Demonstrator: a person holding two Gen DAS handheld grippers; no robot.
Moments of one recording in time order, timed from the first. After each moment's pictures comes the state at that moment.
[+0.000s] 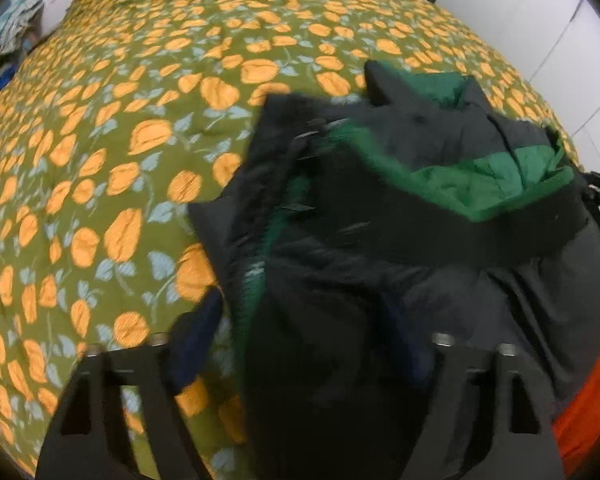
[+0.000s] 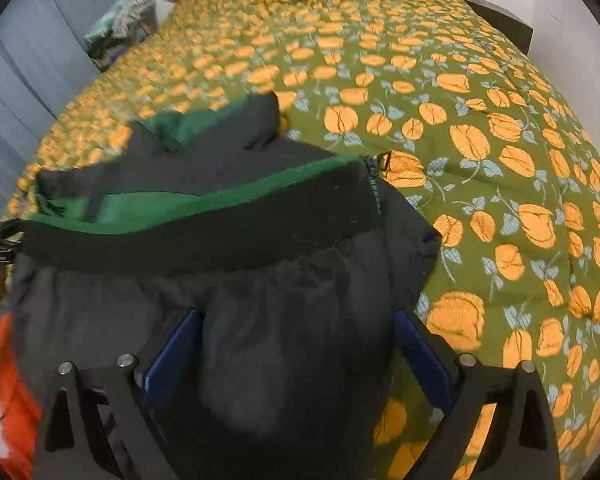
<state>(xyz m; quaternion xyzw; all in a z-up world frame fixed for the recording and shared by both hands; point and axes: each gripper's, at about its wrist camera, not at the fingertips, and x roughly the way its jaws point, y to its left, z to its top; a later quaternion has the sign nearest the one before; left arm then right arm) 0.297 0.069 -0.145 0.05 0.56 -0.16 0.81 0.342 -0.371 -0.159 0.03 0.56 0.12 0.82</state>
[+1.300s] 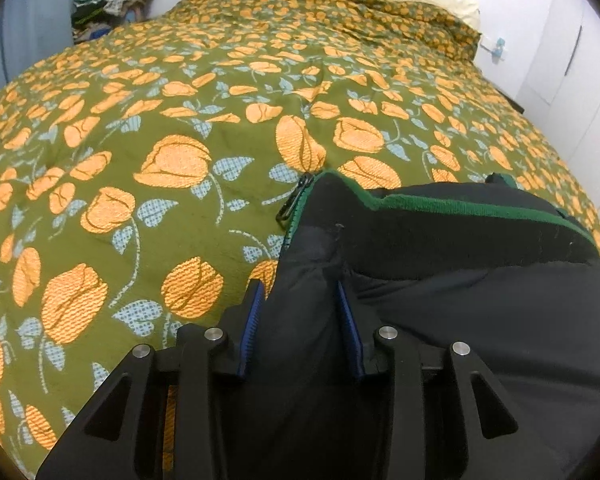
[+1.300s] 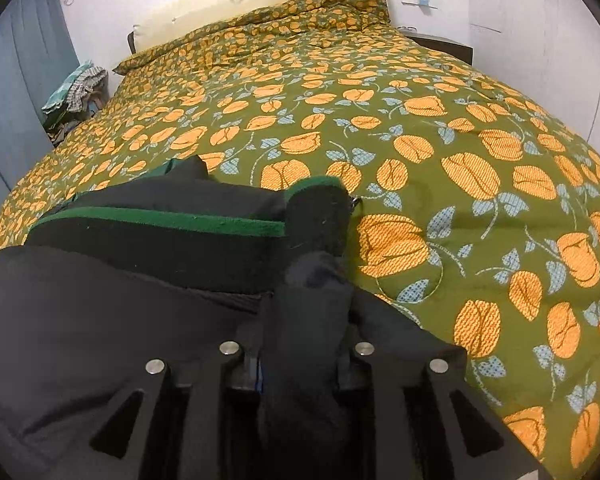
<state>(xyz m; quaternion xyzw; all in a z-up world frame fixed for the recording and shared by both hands) 0.368 0.074 -0.218 -0.08 0.44 -0.01 0.89 0.397 -0.373 -0.225 0.08 0.44 0.02 0.90</state>
